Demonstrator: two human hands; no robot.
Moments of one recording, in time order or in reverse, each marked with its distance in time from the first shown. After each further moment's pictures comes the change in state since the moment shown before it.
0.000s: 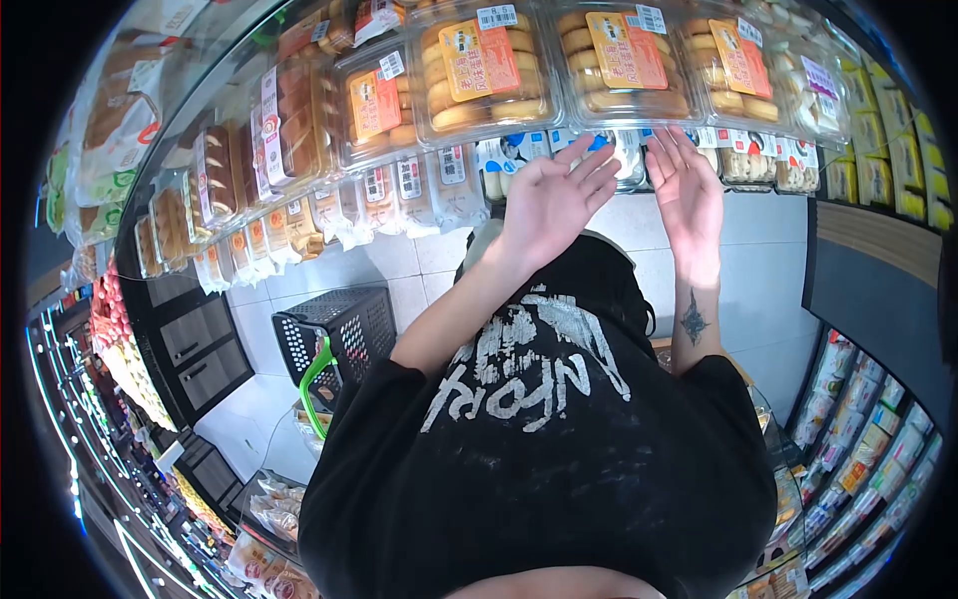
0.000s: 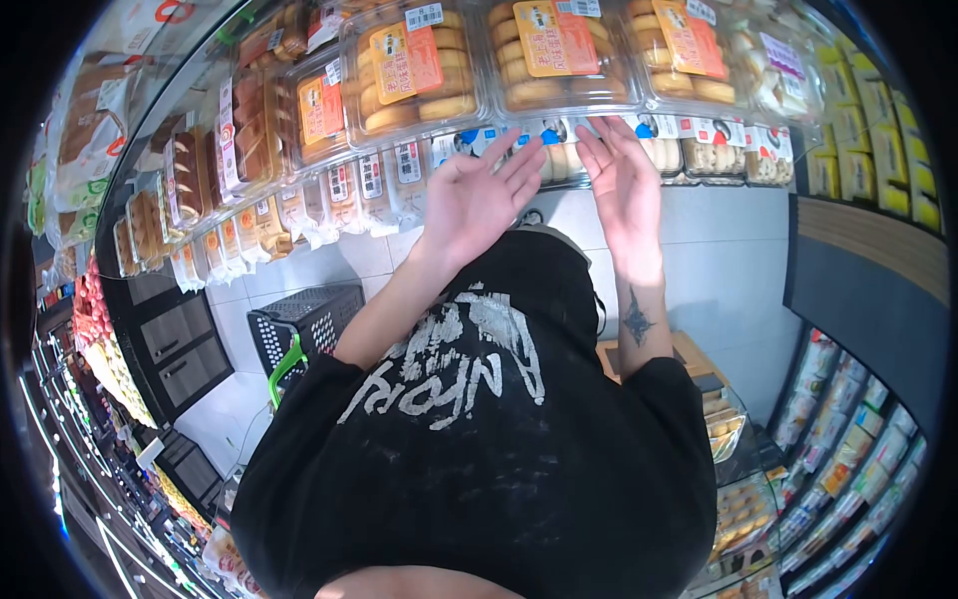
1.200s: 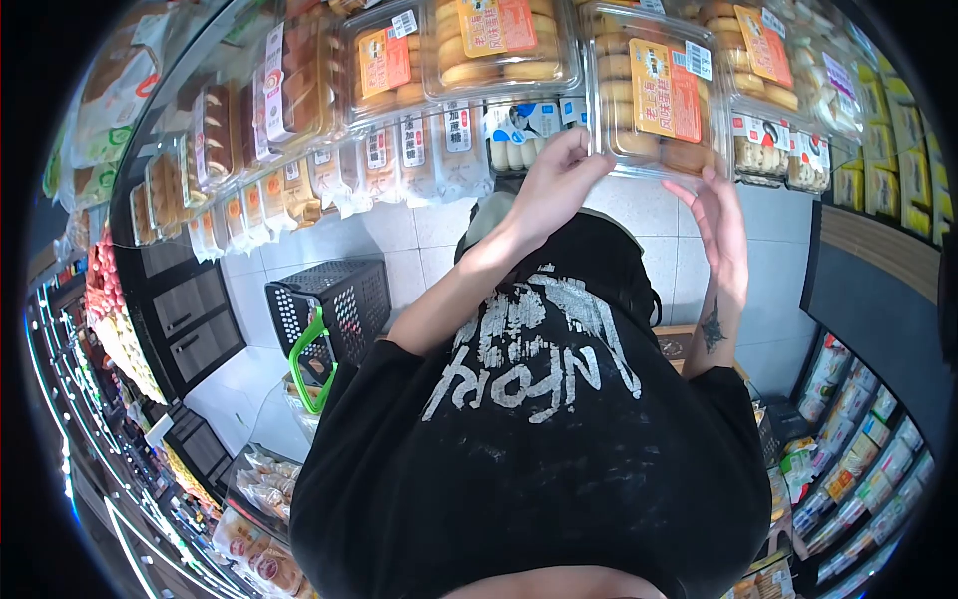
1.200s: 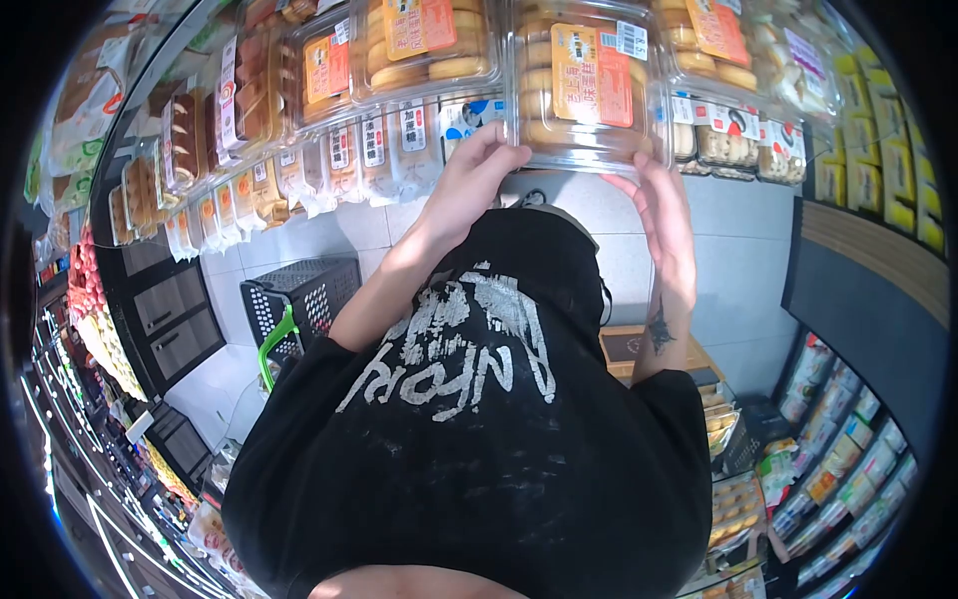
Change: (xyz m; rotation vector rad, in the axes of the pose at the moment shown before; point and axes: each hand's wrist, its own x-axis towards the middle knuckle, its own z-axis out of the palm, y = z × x) left_hand -0.024 -0.002 0.003 1.122 0.228 0.156; right_hand -0.036 -0.016 -0.025 -0.518 -0.128 0.093
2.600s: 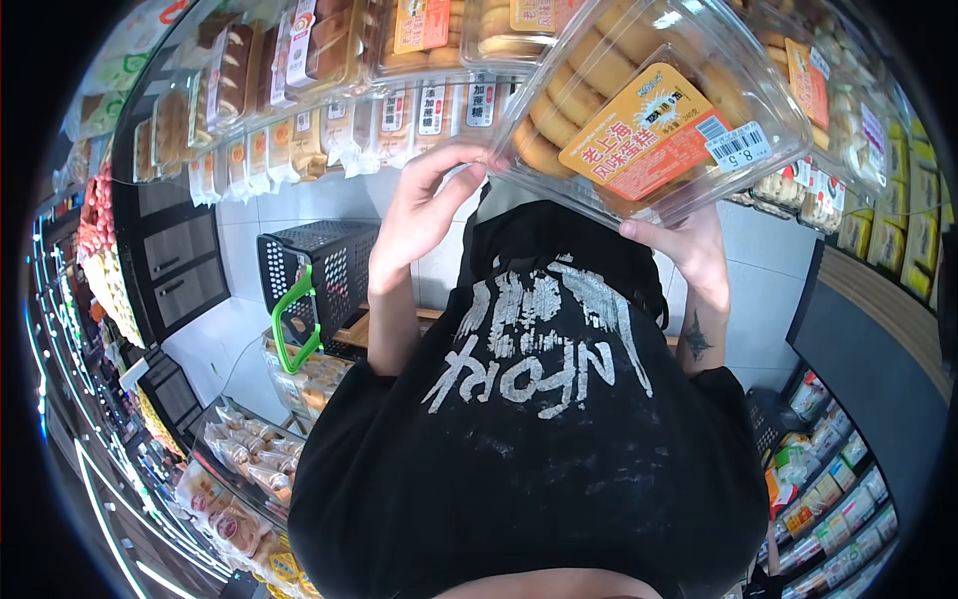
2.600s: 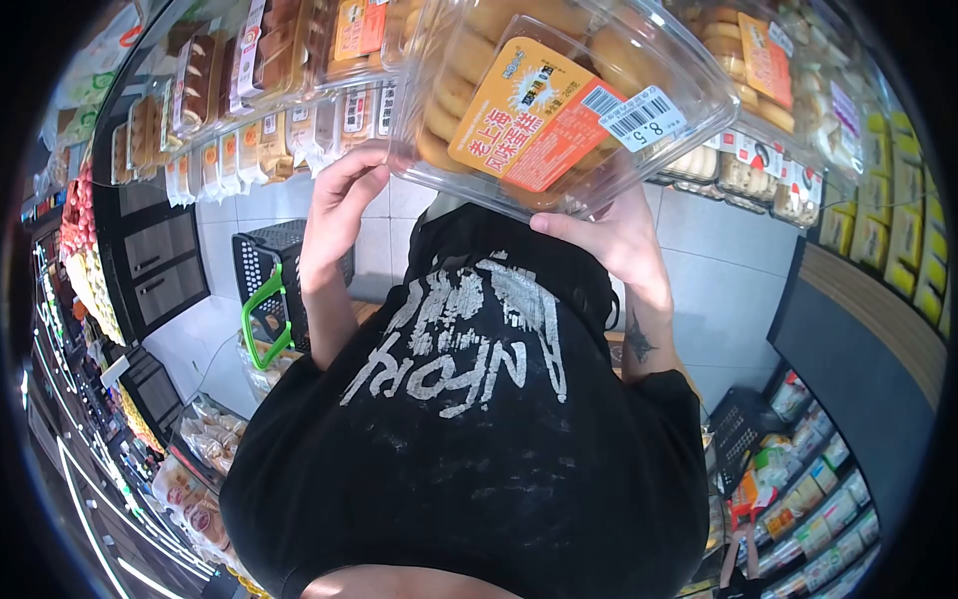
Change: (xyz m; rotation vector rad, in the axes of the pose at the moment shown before) left_hand -0.083 0.028 -0.095 0.335 0.067 0.304; right_hand -0.008 0.002 0.070 -0.134 -0.346 -0.061
